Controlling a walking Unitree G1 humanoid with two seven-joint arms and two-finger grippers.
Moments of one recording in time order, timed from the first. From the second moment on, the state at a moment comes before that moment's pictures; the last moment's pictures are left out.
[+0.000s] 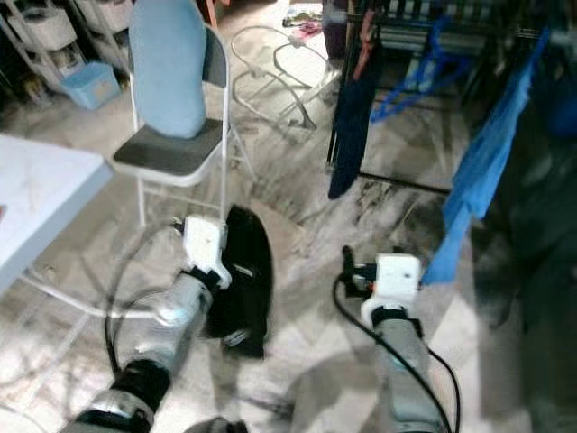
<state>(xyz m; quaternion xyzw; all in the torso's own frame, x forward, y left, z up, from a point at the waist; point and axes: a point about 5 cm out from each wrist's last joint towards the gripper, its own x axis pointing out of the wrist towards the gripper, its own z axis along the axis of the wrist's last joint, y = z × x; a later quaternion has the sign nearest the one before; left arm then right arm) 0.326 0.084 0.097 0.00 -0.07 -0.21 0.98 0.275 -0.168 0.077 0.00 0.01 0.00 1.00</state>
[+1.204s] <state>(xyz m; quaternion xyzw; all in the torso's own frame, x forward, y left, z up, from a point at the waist) 0.328 0.085 0.093 0.01 -0.04 -0.22 0.97 0.274 -0.174 0.090 0.00 -0.02 -0.07 1.00</state>
